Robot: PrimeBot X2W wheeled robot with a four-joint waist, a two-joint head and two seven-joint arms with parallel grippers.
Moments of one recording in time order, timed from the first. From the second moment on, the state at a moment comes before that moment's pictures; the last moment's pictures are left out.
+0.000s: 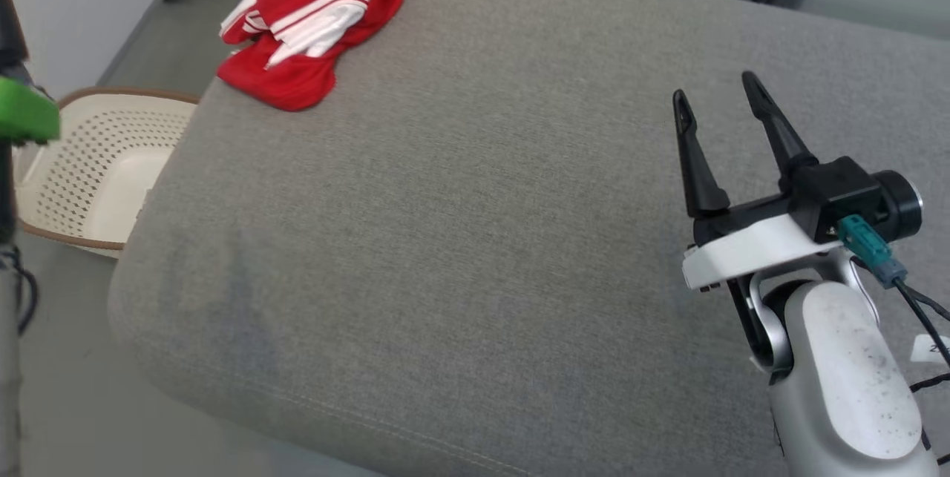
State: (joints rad) left arm -0.68 0.39 0.01 0.22 -0.30 -0.04 -0.07; right arm -0.34 -0.05 0.07 0.05 -0.01 0.13 -0.13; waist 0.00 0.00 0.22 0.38
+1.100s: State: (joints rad) left arm -1.10 0.50 -0.15 0.95 -0.45 -0.12 0.05; right arm -0.33 -0.06 -0.04 -0.16 -0.08 0.13 -0.08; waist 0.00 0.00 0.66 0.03
